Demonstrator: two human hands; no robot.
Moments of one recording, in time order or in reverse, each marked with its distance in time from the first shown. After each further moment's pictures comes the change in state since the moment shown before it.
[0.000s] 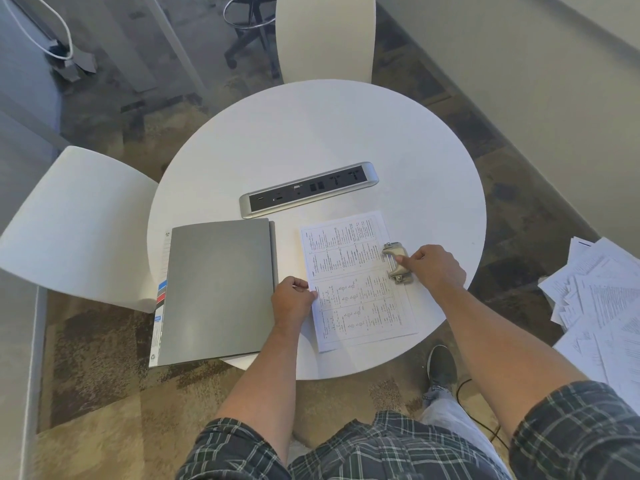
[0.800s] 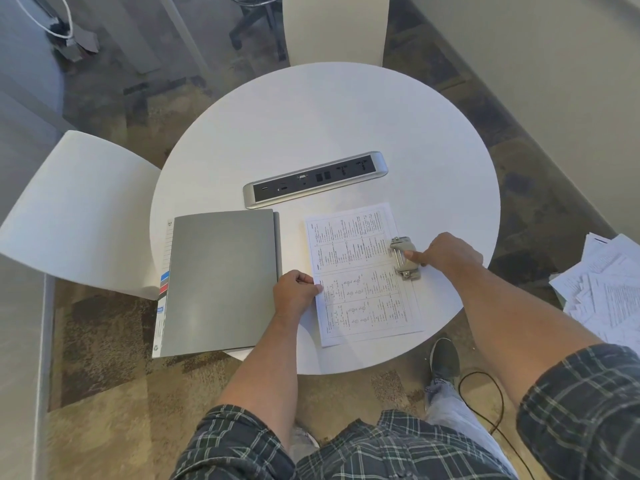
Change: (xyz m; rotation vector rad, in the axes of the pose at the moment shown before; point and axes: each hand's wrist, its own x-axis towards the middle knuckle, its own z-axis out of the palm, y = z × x) left_hand 0.009 0.002 -0.005 0.065 -0.054 -0.068; right_hand 0.031 -0.008 -0.016 -0.241 -0.181 0.051
